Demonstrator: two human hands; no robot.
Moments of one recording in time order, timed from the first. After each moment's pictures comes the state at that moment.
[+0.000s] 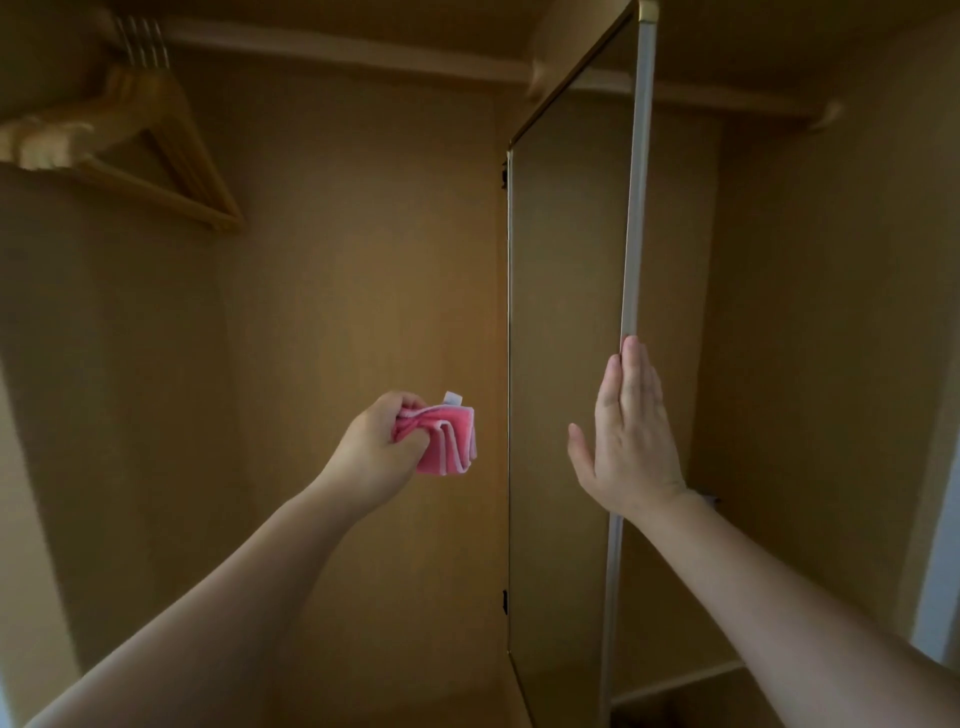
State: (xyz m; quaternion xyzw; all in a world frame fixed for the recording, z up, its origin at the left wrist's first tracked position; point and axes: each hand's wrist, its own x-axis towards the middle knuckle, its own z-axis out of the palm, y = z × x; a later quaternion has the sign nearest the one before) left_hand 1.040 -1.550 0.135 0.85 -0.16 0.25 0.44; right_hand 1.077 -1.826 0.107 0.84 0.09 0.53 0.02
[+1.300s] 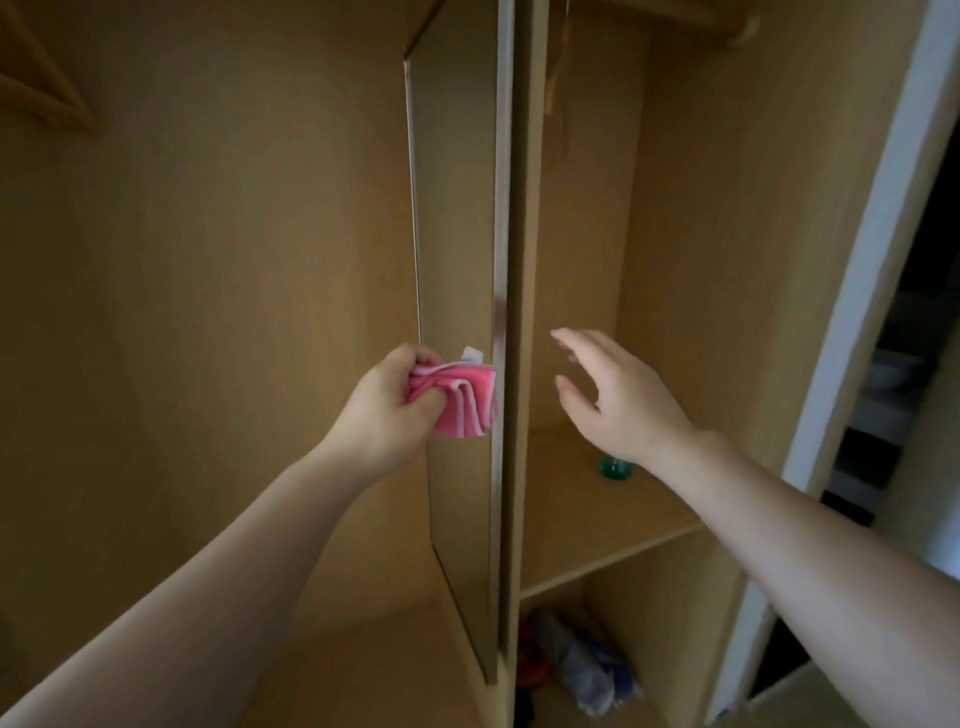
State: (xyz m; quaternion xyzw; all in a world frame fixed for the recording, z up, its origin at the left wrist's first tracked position) left_hand 1.020 -1.637 0.105 0.80 -0.25 0.19 0.51; right_hand 1.004 -1.892 0.106 0.89 0.21 0.35 -0.18
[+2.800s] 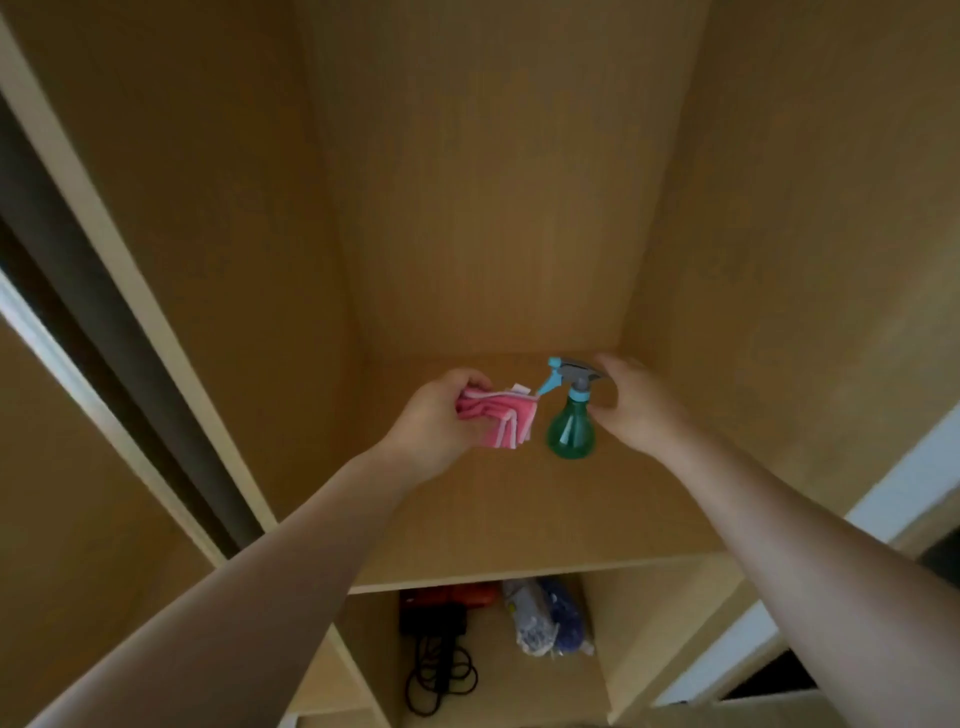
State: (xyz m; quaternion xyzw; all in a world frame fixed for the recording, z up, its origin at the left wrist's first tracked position) left_hand 1.231 -1.958 -0.049 0.87 -0.07 0.05 0.49; right_hand 1.314 -2.204 -0.070 0.96 0.12 0.06 -0.23
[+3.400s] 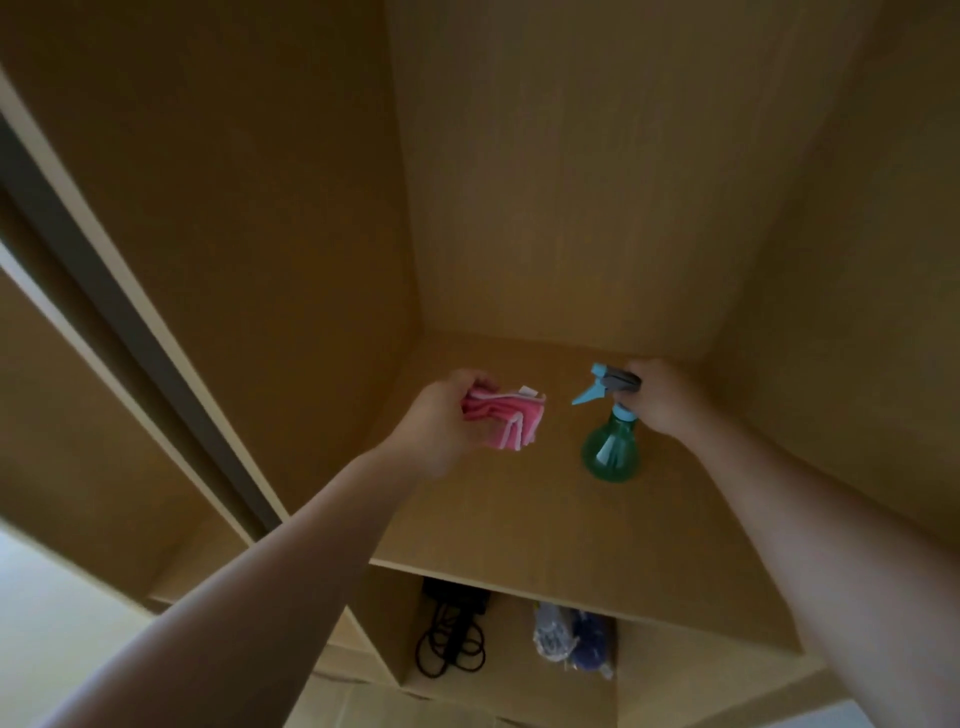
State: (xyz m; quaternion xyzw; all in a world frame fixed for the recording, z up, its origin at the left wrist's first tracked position) left_hand 1.249 -1.978 -0.074 0.87 0.08 0.07 0.49; right_hand 1.410 -2.195 -0.085 0.95 0.18 -0.08 -0.26
